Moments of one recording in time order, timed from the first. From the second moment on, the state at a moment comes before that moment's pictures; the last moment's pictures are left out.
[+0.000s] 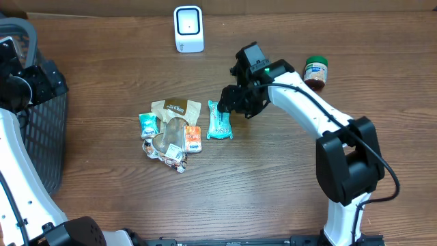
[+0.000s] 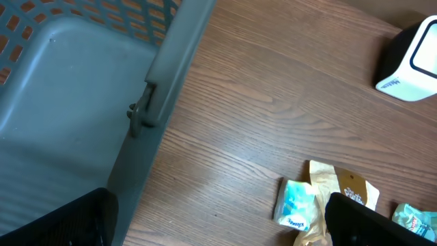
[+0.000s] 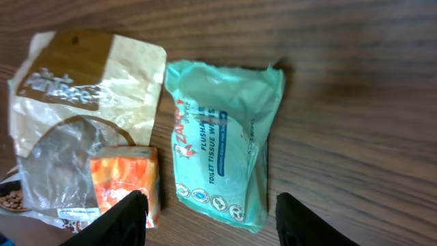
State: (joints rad) left arm 0.50 1.57 1.77 -1.18 0.17 0.00; right arm 0.45 2.05 1.58 -0.84 -0.38 0.43
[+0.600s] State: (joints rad) left arm 0.50 1.57 1.77 -1.18 0.17 0.00; right arm 0.47 2.19 1.56 -0.78 -0.45 0.54
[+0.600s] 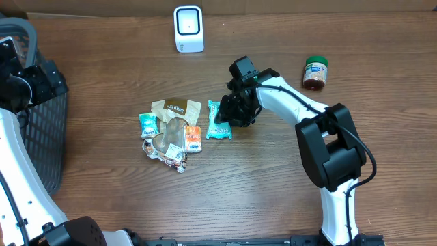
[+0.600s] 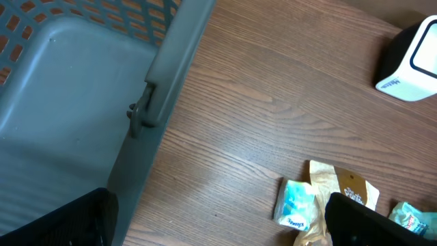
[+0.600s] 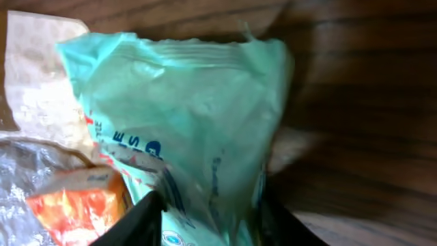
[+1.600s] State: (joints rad) left arm 0.50 1.57 1.77 -1.18 0.17 0.00; right arm 0.53 2.12 1.80 -1.28 0.60 0.45
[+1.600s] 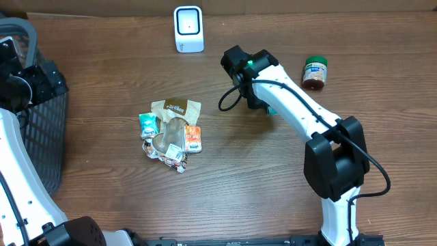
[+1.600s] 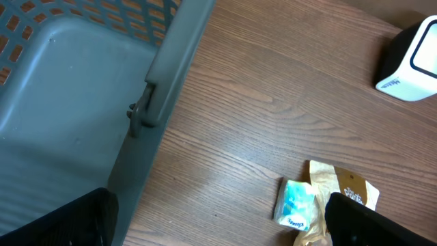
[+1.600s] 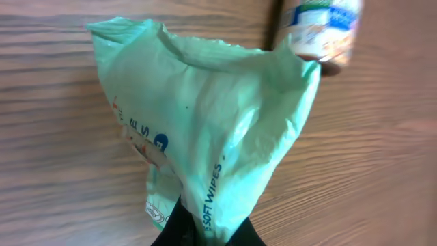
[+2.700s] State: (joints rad) left arm 0.50 1.57 1.77 -1.18 0.17 0.00; right arm 0.61 2.25 2.06 -1.30 0.00 0.21
